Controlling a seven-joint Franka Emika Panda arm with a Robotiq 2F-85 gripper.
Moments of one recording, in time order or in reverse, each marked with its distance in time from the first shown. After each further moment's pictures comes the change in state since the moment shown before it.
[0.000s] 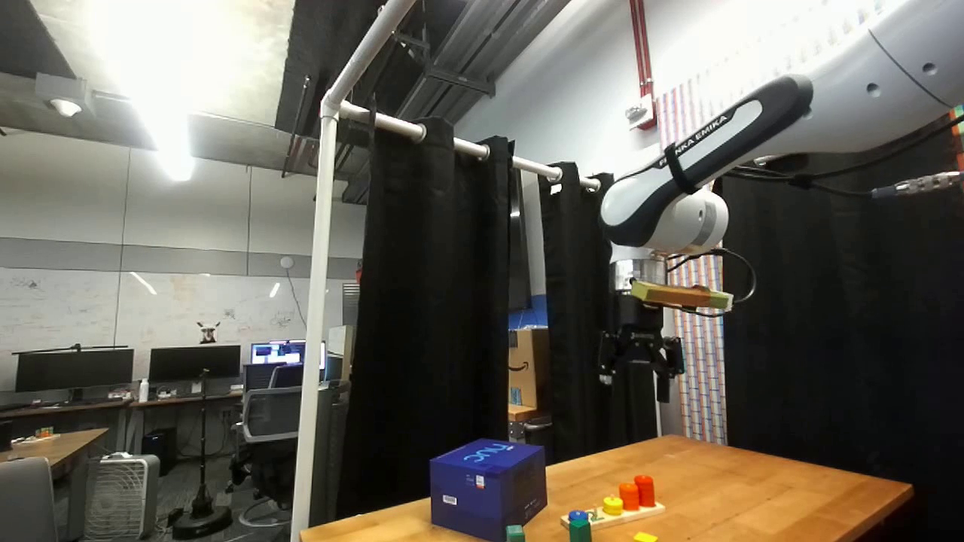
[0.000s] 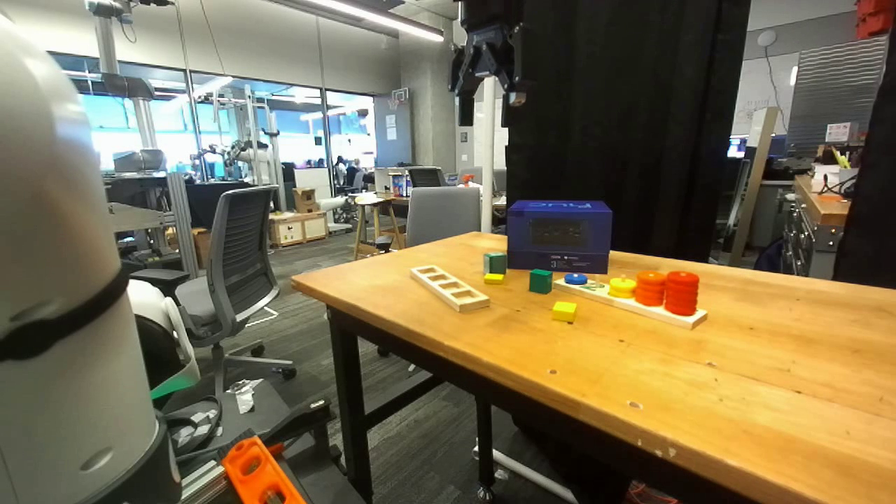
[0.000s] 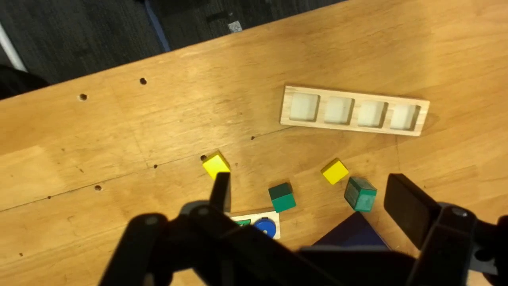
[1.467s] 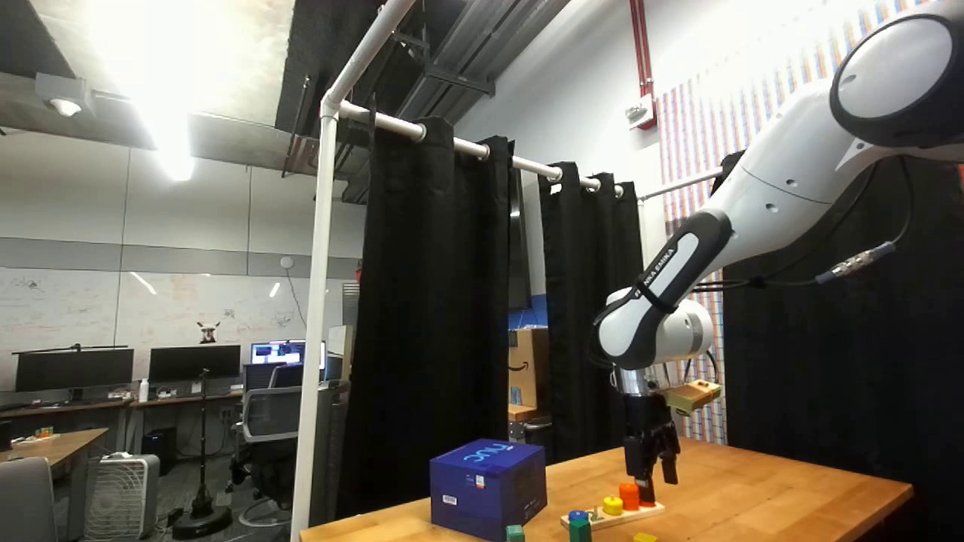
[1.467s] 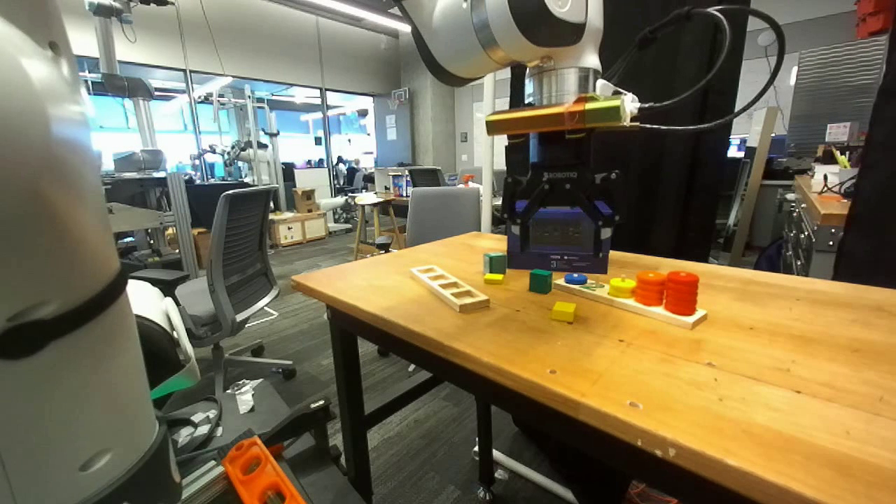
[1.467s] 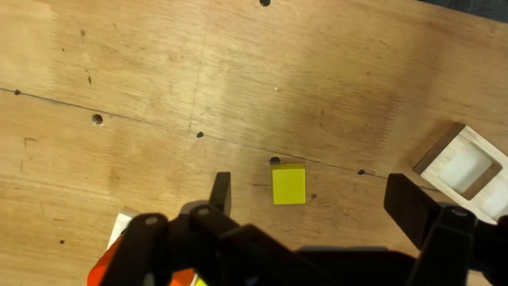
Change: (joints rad) arm -0.014 0.374 -0.085 -0.048 -0.190 0.354 -0.497
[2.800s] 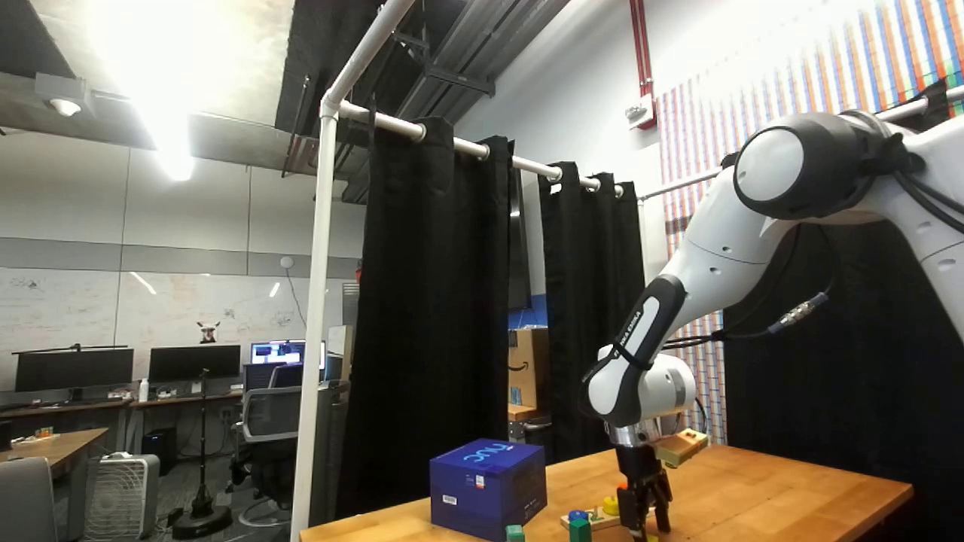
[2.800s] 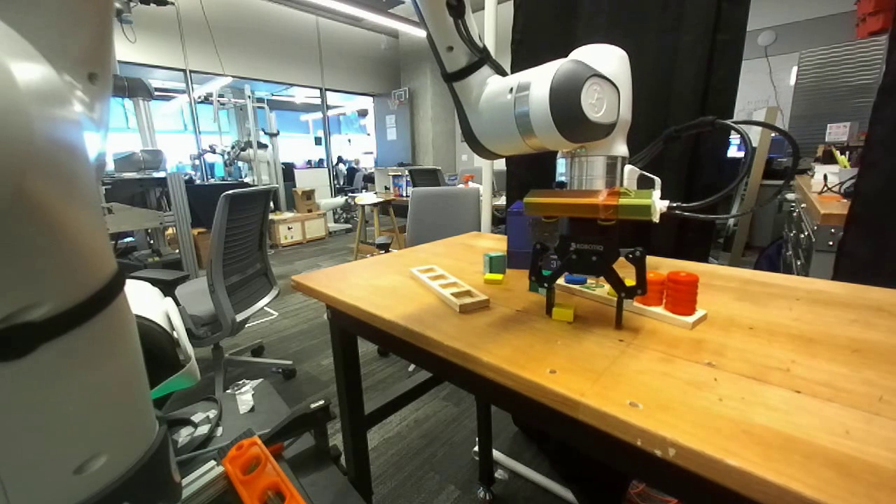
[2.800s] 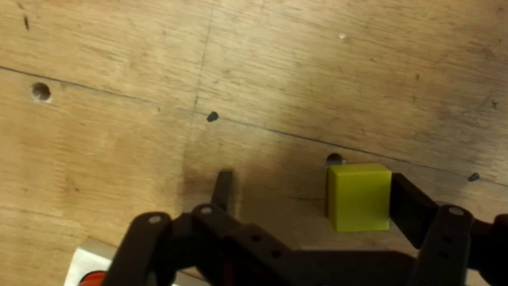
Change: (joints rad) arm -0.038 0.307 0.012 0.126 0.009 0.137 -0.023
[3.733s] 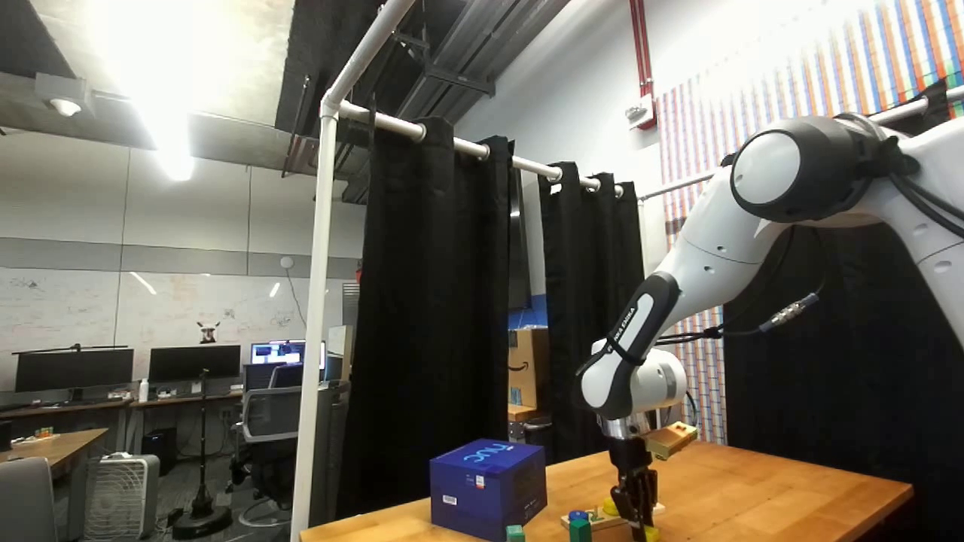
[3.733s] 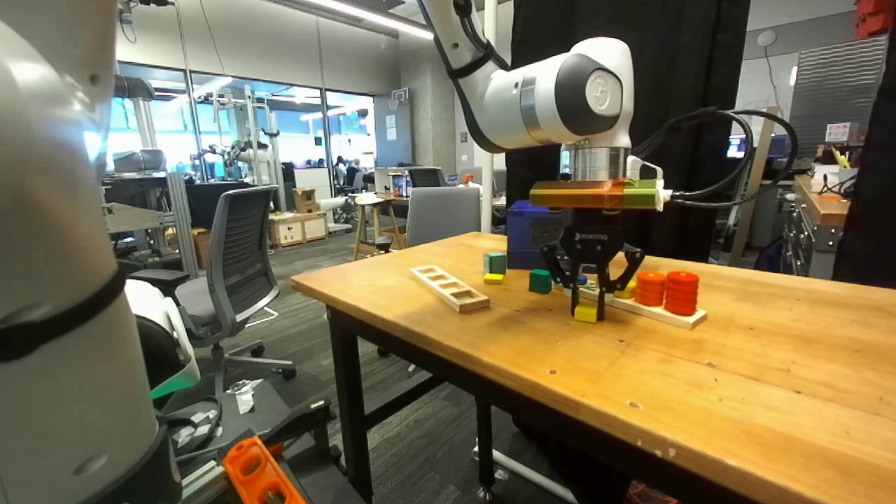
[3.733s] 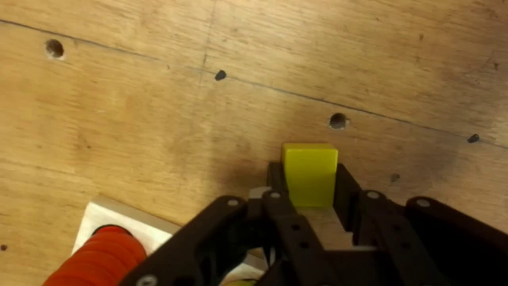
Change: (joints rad) arm -0.002 0.013 0.013 0.050 0.000 -0.014 0.000
